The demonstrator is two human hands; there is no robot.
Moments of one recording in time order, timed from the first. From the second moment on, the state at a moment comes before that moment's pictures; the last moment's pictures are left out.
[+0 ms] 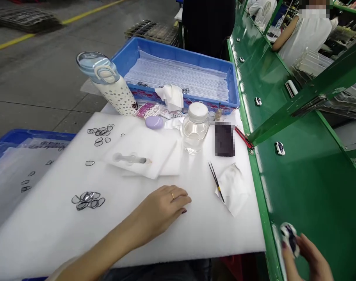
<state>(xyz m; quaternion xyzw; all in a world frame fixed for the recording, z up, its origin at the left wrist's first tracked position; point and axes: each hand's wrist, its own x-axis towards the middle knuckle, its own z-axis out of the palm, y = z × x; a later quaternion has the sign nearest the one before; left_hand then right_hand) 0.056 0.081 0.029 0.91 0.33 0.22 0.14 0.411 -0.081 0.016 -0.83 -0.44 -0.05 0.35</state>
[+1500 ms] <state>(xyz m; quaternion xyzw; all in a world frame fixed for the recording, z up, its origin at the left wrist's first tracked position) 0.010 0.012 0.018 0.76 0.43 0.28 0.39 0.528 0.177 0.013 -0.89 -0.41 0.03 0.19</state>
